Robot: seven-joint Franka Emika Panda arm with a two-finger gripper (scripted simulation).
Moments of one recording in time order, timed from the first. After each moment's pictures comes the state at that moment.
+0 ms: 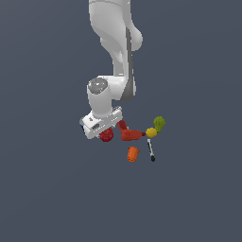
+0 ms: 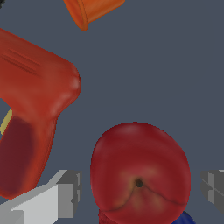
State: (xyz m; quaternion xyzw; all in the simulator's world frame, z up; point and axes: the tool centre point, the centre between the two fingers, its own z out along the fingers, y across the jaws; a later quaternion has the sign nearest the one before) arm -0.055 -0.079 0.071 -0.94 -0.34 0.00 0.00
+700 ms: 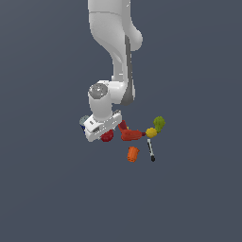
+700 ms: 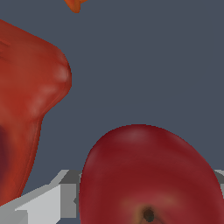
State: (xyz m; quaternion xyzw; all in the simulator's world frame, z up) arm -0.055 -0.081 0.047 -0.94 -0.34 0.00 0.00
